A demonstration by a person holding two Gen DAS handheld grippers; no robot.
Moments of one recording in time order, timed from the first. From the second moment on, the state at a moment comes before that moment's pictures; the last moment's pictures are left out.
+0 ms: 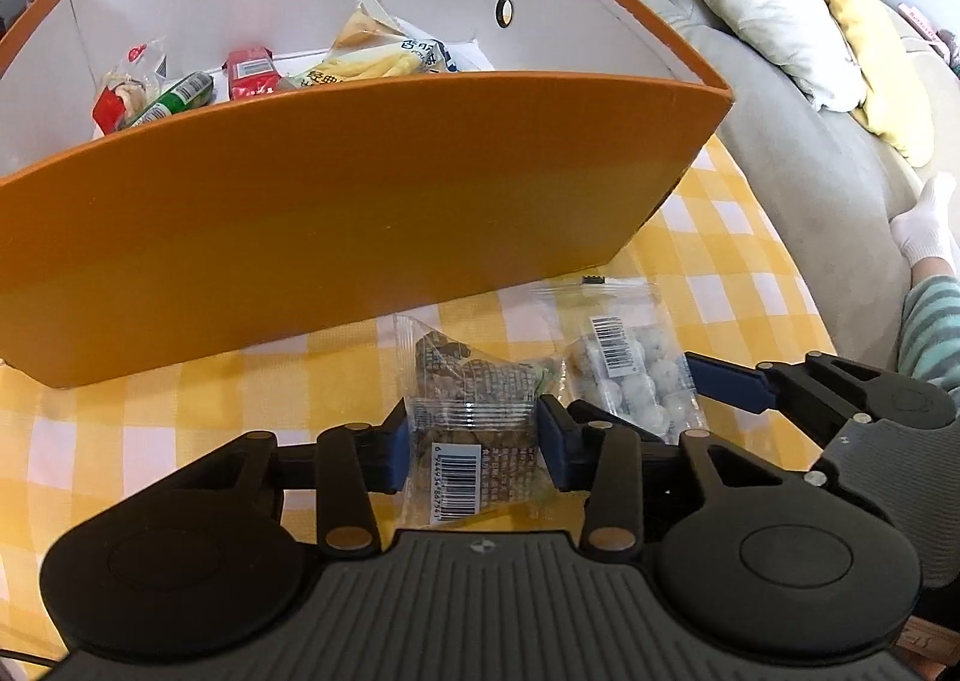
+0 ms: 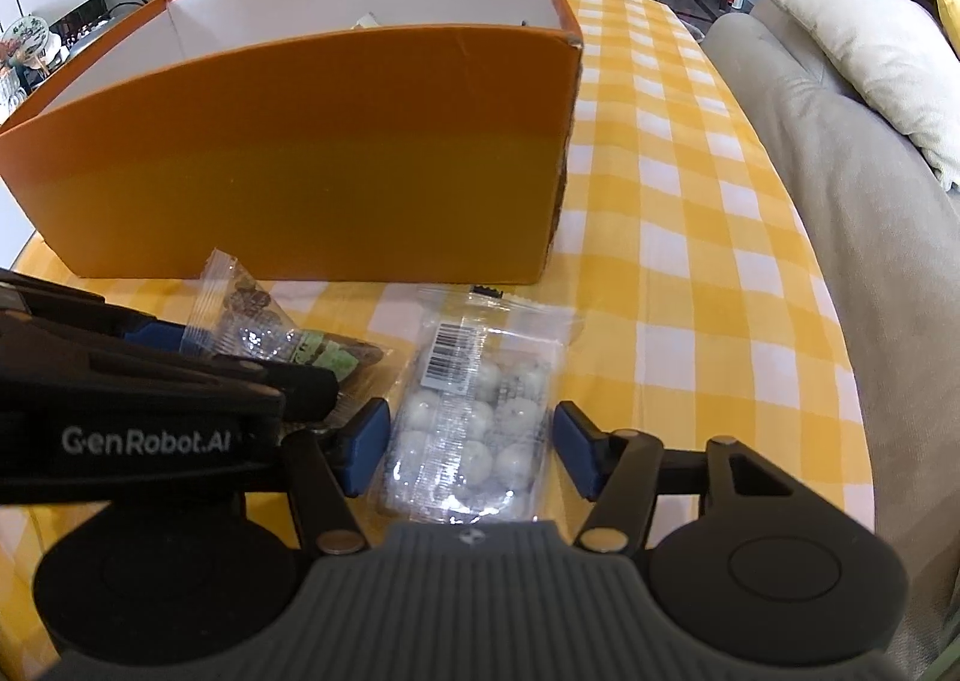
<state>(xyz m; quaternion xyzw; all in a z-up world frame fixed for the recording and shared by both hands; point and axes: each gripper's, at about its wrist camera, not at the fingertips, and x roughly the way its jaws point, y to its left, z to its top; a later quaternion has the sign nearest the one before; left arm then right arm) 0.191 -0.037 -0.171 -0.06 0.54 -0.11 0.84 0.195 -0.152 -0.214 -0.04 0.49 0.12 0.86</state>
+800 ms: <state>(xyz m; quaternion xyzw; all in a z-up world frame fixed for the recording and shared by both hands) 0.160 -0.024 -0.142 -0.02 0.51 -0.08 0.85 0.175 -0.155 -0.198 -0.04 0.51 0.13 0.85</state>
